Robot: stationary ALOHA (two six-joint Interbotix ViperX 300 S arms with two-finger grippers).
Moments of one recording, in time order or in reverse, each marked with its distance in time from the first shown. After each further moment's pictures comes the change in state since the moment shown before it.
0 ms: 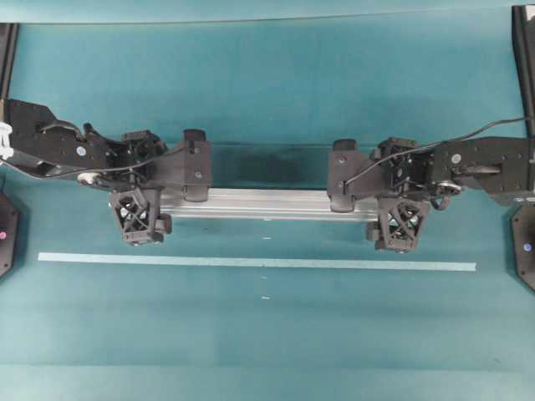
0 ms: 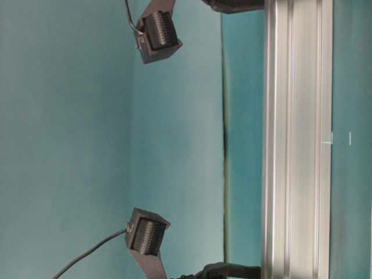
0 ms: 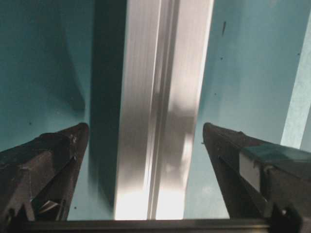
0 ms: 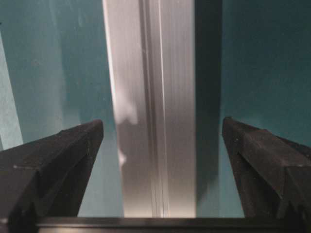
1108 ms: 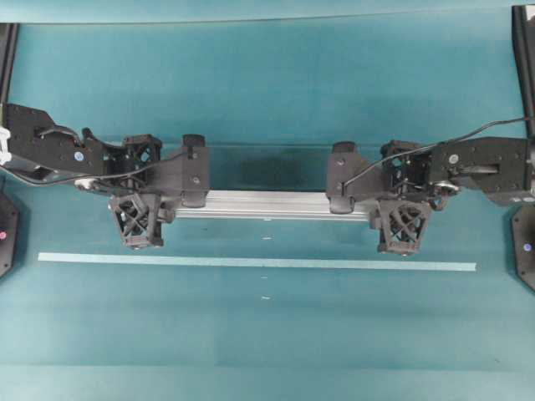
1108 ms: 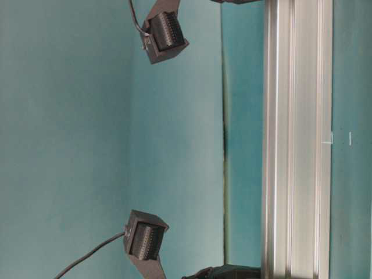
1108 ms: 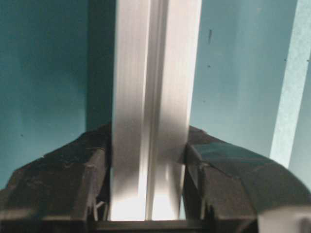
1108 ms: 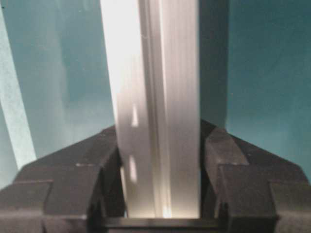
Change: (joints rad) left arm -0.018 -0.005 0.014 0.002 -0.046 0.005; right arm 0.000 0.008 -0.008 0.017 0.058 0.008
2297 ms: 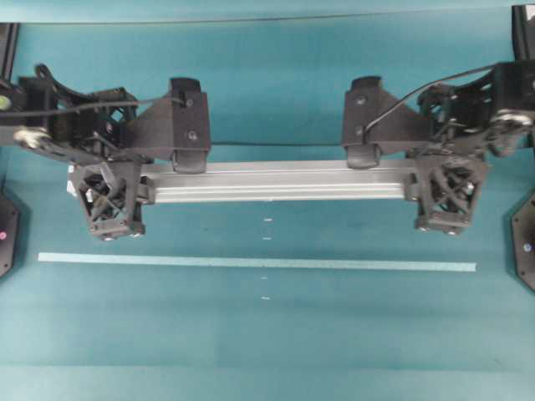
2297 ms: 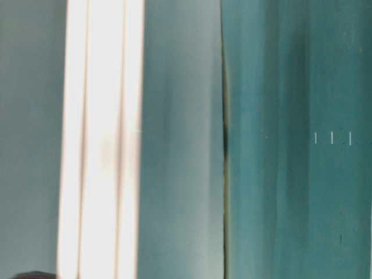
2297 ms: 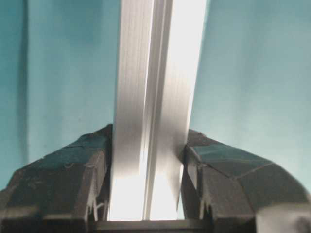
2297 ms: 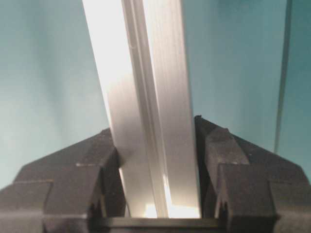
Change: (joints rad) left arm -0.101 -0.232 -0.517 0.003 0.779 -0.152; right arm 0.031 -0.287 -0.469 0.032 0.827 0.109
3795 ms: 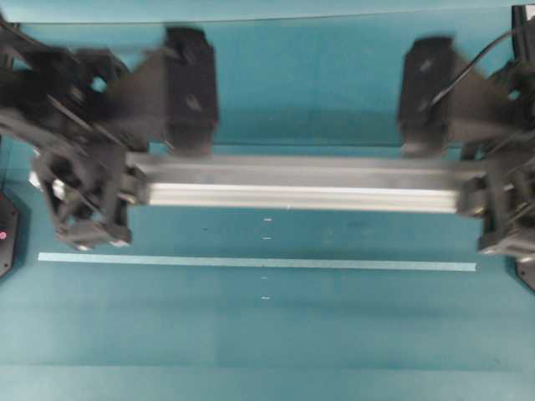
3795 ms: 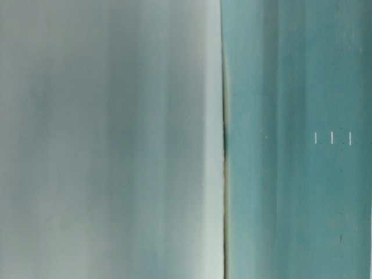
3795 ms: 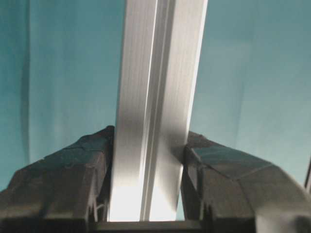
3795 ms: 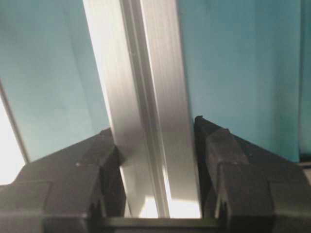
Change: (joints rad) left arm -0.097 0.095 -0.399 -0.006 0.322 -0.081; right arm 0.146 -0.014 -0.288 0.009 0.284 0.216
